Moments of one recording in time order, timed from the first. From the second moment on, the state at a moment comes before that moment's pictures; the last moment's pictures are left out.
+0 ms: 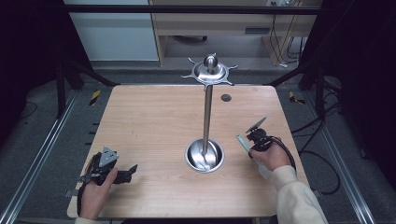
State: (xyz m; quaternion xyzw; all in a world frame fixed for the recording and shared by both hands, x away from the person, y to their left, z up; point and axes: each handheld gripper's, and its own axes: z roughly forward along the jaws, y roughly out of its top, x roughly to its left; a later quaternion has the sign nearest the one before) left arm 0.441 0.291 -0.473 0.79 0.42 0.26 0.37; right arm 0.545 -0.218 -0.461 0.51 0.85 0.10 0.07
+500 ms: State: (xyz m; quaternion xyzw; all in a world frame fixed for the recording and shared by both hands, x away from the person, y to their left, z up) left arm 0.441 0.290 -0.473 0.79 0.42 0.26 0.36; right arm 0.547 -0.221 -0.462 0.52 0.85 0.10 0.06
